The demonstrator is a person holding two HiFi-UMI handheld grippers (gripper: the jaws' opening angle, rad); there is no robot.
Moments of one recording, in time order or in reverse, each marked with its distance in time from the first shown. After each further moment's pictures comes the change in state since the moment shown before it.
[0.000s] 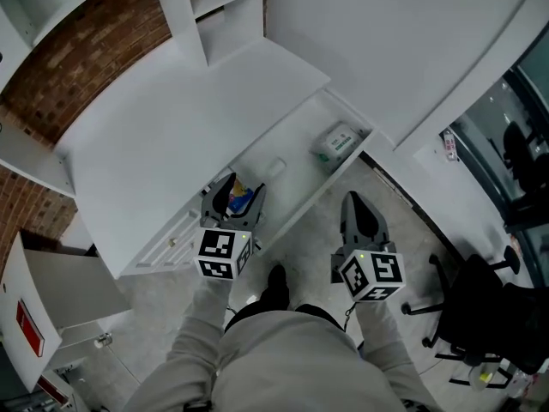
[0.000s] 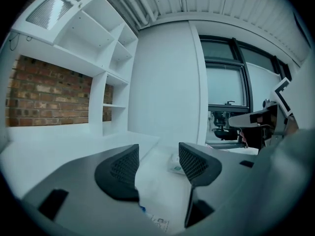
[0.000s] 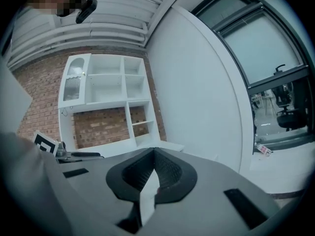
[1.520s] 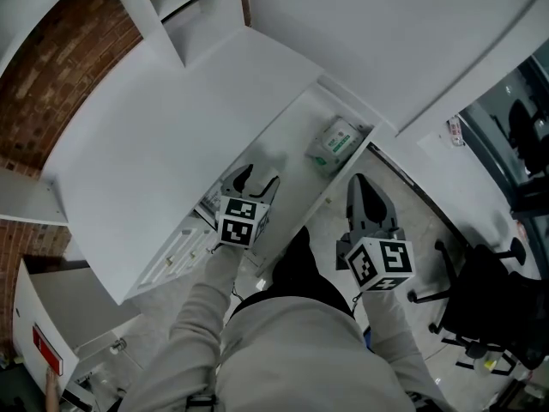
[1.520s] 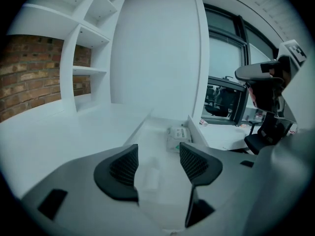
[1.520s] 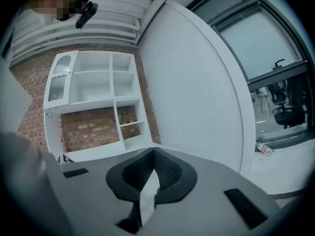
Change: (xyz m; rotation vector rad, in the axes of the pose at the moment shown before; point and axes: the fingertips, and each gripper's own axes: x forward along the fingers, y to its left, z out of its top) left arm 0.150 0.000 -0.089 0.037 0.330 -0.155; right arm 0.082 -0.054 0.015 0.032 0.001 -0.054
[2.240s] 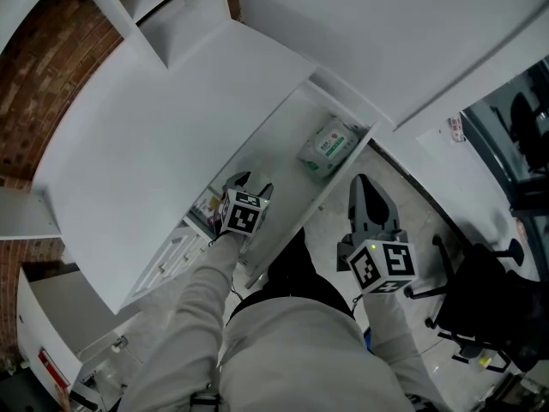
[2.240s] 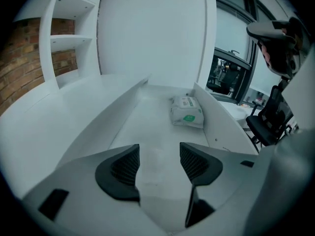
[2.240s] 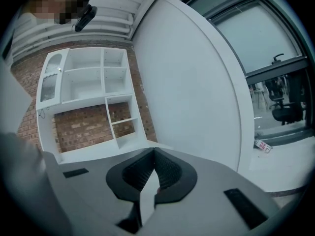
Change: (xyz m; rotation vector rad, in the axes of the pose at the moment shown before) left arm 0.086 0.003 -0.079 0.002 0.303 -0.041; right arm 0.033 -0.044 -0.003 0.031 0.043 -0.026
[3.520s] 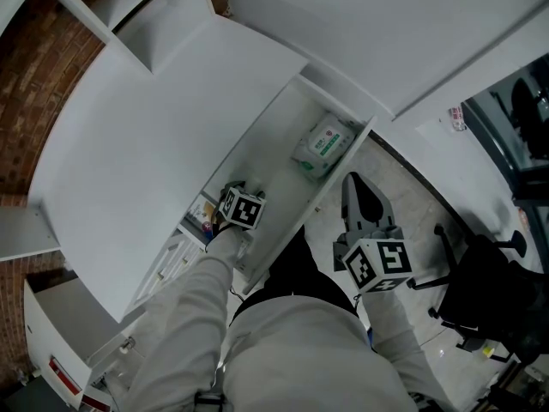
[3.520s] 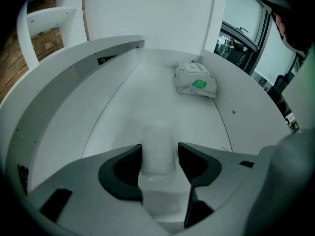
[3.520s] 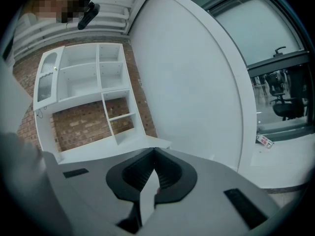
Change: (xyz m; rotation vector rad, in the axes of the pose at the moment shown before) left arm 0.056 0.005 -0.066 0.010 0.288 -0.034; right arm 0.024 -0.013 -0.013 0.023 0.058 0.005
